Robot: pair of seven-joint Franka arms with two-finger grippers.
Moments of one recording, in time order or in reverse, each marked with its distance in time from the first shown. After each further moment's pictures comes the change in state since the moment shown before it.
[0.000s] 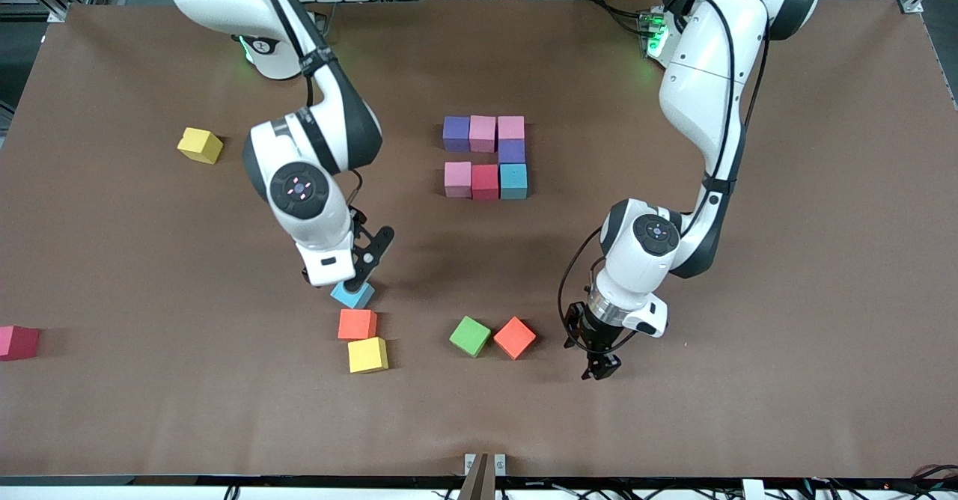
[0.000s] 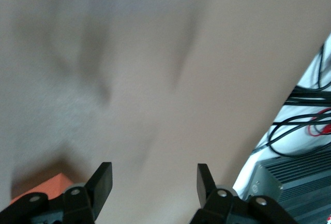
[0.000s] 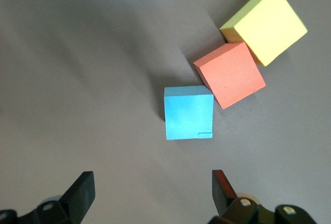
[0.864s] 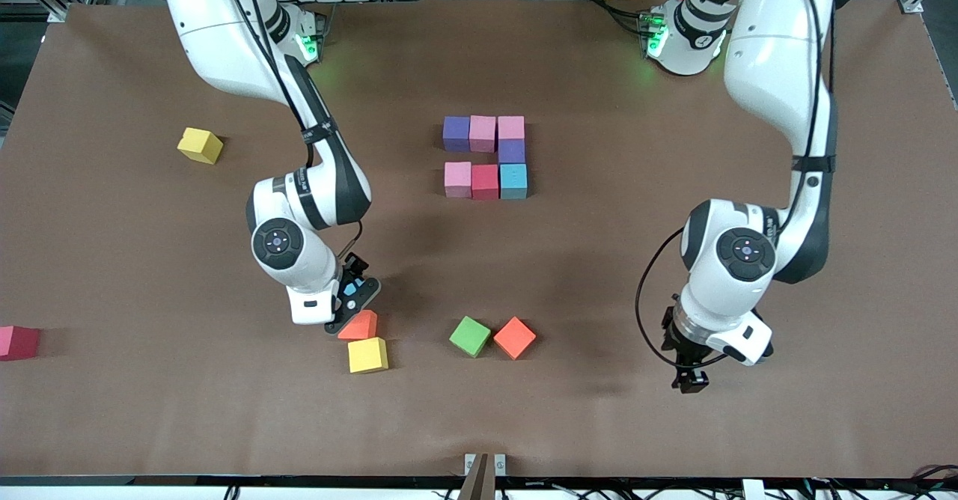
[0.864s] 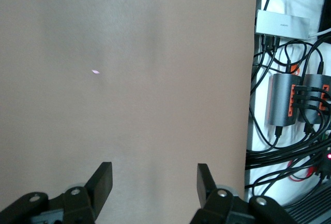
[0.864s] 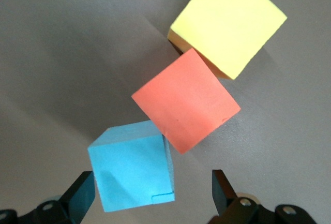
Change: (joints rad) left arm 0.104 -0.165 0.059 0.037 0.162 -0.444 0.390; right arm -0.056 0.162 -0.025 0.005 0.099 0.253 -0.047
